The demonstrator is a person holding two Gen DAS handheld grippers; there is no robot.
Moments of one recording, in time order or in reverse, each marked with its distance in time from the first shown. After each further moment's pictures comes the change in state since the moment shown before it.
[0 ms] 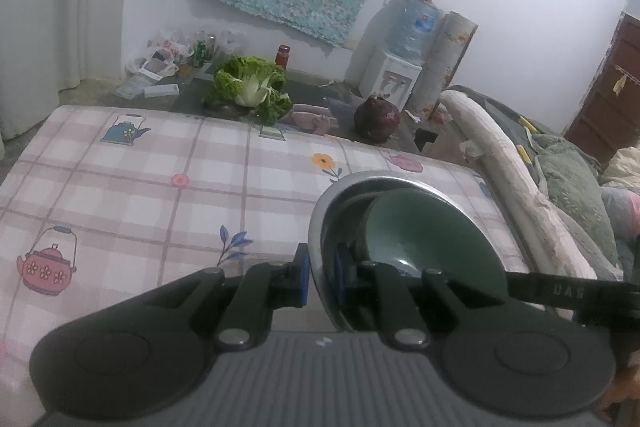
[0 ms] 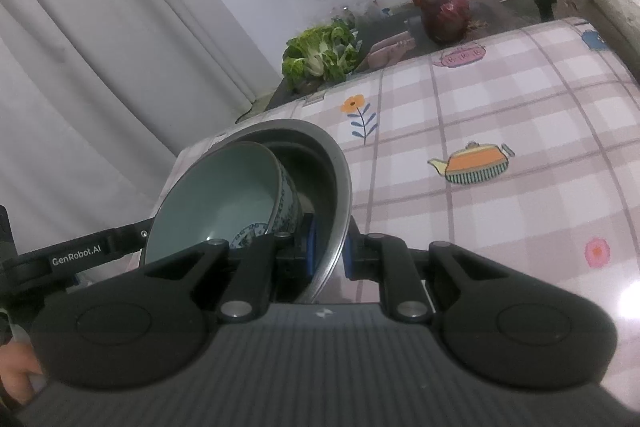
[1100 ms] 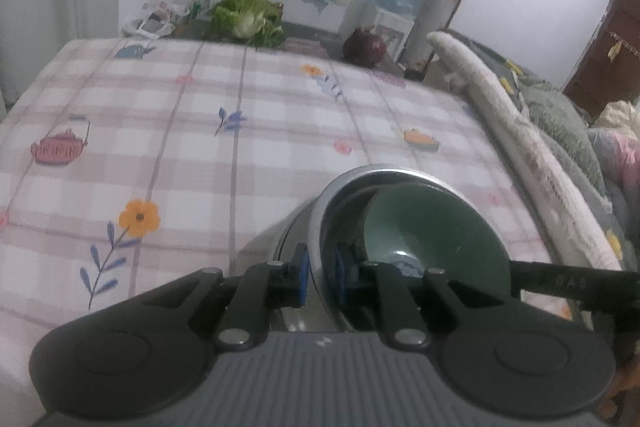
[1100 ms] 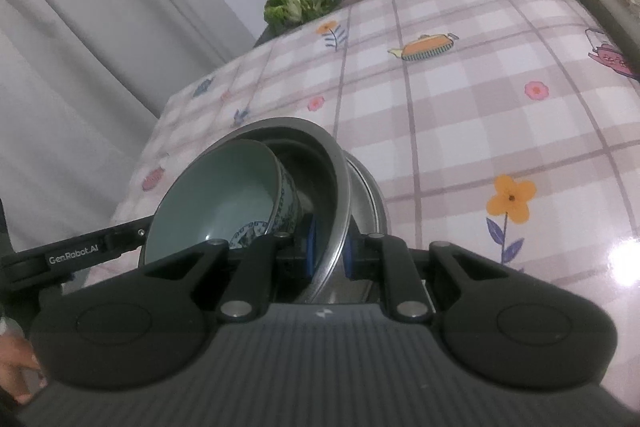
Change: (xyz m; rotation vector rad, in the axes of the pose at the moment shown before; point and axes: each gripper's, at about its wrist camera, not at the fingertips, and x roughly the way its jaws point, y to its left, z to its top) left arm -0.038 -0.008 -0.096 0.016 0.123 -0.005; right arm -0.050 -0.001 -0.102 0.018 0.072 -0.071
